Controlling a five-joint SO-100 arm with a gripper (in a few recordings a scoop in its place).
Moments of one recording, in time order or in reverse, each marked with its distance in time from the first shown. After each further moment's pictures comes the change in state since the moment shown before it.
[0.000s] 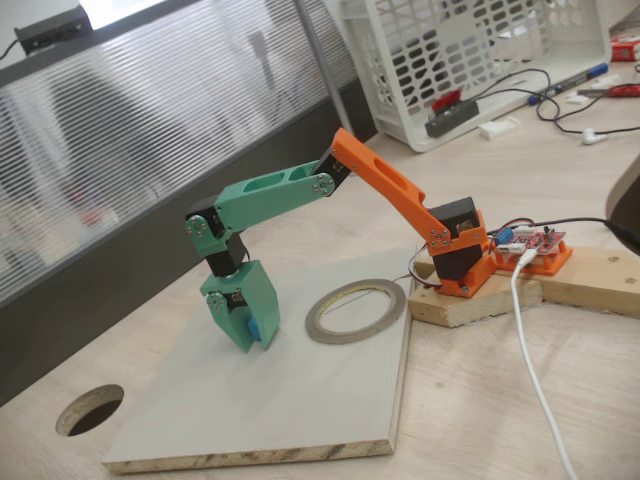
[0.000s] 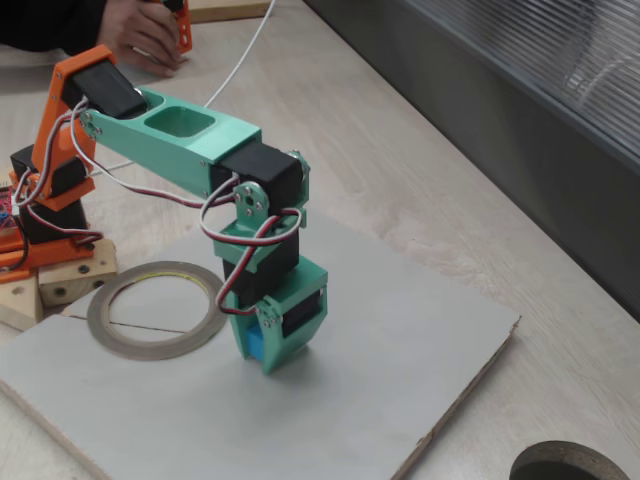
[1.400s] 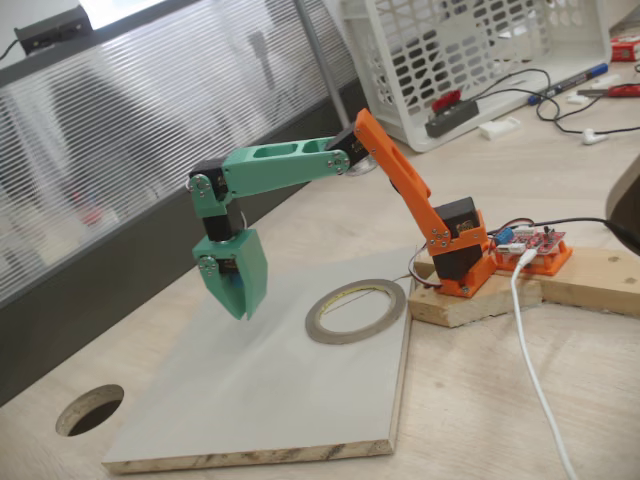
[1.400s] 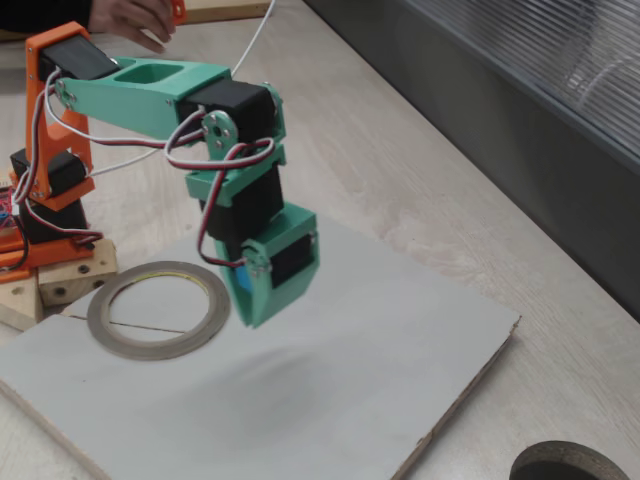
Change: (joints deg) arm 0.0 12.9 4.7 0.1 0.0
